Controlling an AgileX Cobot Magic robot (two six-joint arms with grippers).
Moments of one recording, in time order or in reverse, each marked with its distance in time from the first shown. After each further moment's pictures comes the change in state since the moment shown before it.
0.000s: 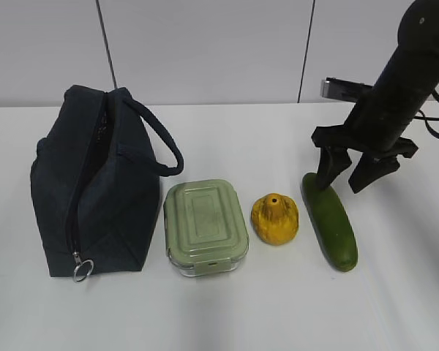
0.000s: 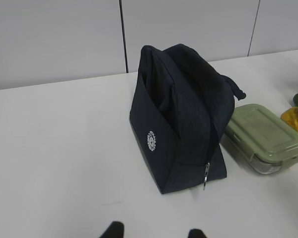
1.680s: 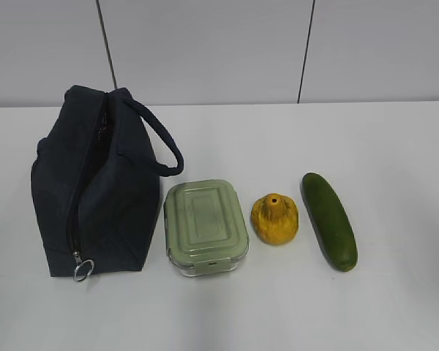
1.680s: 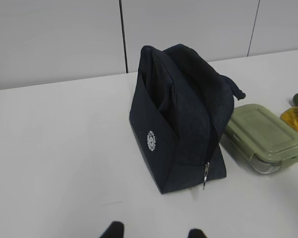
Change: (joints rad) left arm 0.000 0.000 0.000 0.000 0.000 0.000; right arm -0.033 -1.350 0.819 -0.178 -0.270 0.160
